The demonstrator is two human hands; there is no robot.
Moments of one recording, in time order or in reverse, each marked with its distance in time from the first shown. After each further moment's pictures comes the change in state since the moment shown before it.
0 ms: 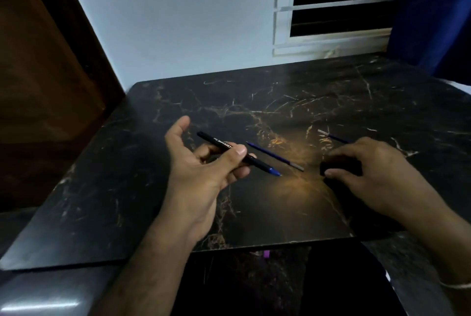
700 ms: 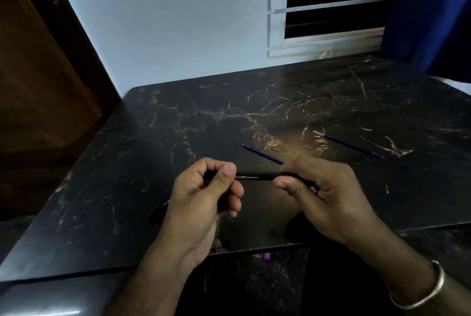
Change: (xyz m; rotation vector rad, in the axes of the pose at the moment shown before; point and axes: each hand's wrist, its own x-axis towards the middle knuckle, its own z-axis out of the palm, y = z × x) left_hand -0.018 -0.009 -0.007 0.142 -0.127 -0.089; right_hand -0.017 -0.042 0.037 0.524 0.255 -0.576
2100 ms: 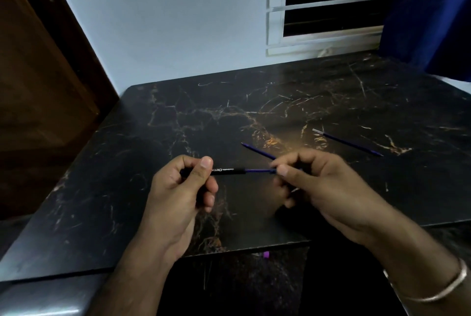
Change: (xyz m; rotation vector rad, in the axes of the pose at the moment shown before) left_hand 0.008 0.003 -0.021 0.057 0.112 0.021; right_hand 0.010 -0.012 -0.003 0.777 -0.082 0.831
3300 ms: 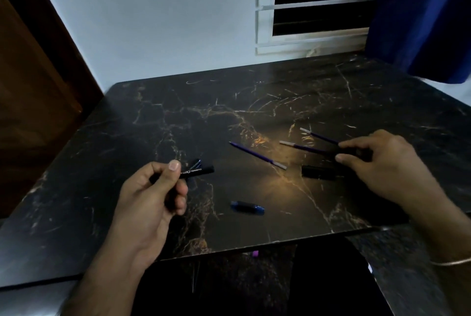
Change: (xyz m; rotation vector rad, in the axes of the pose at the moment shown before) left_hand 0.004 -0.008 -0.020 -0.053 0.050 -0.071; right_hand 0.007 -0.013 -0.096 -1.153 0.514 0.004
